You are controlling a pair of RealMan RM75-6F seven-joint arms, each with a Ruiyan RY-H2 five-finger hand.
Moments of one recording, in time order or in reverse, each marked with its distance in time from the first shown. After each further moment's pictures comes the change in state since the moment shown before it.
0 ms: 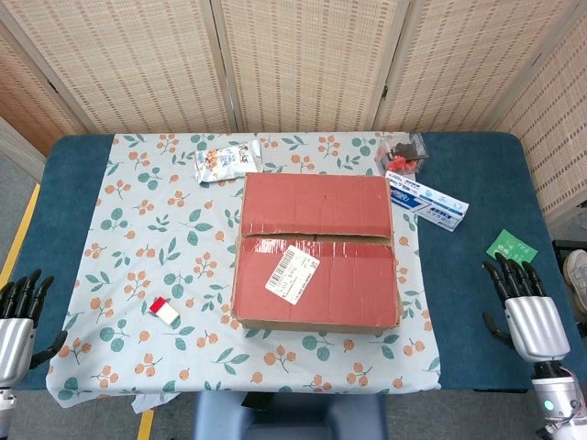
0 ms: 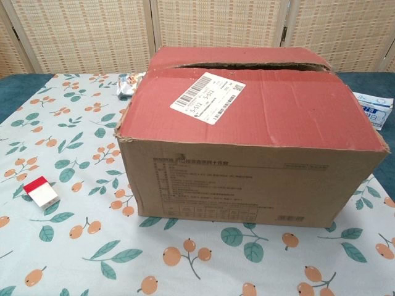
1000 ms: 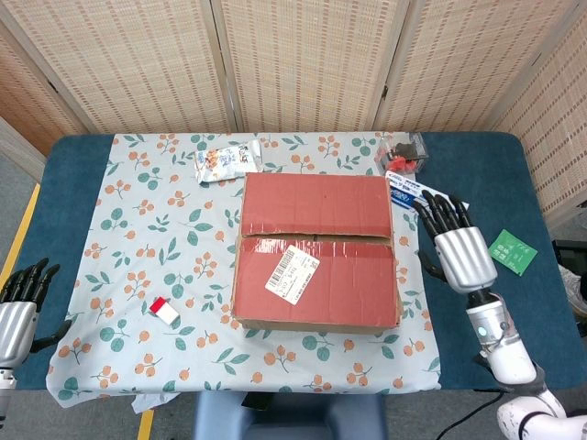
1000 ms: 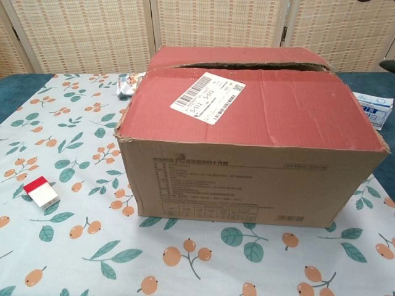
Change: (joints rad) left arm -0.070 0.043 -0.027 0.033 -0.050 -0.131 -0.148; right arm 0.323 -0.077 0.222 -0.094 0.143 -0.236 -0.188
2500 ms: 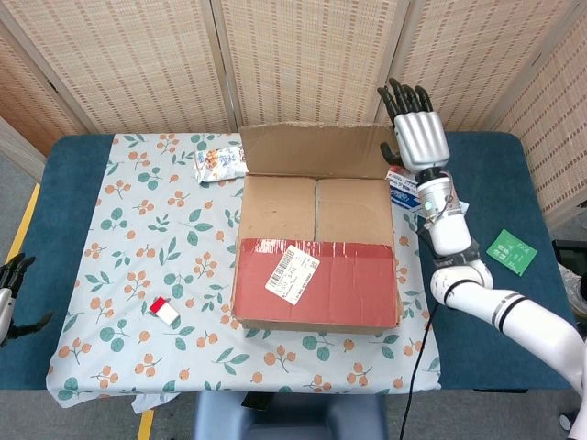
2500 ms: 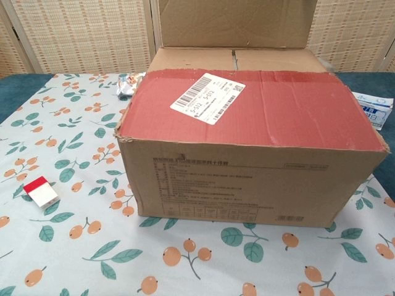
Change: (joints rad) left arm -0.056 0.010 -0.036 0.144 -0.155 -0.199 -0.257; right arm 0.529 -0.190 0.243 0.624 0.388 -0.370 0.034
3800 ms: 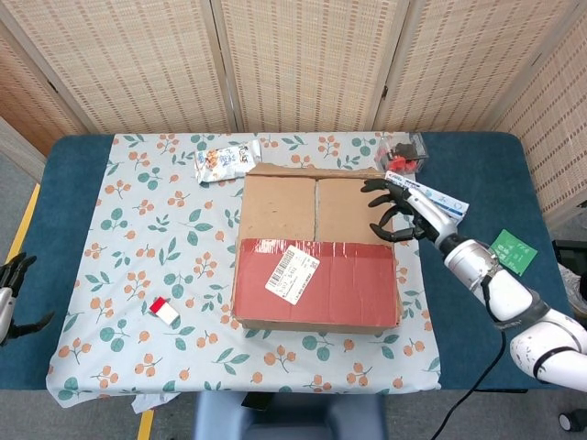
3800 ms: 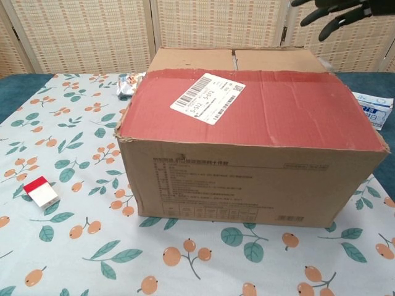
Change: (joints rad) left arm -0.001 0.026 0.003 -0.047 0.003 0.005 0.010; right arm -0.302 0.440 -0.037 -0.610 -0.328 -0.333 1.311
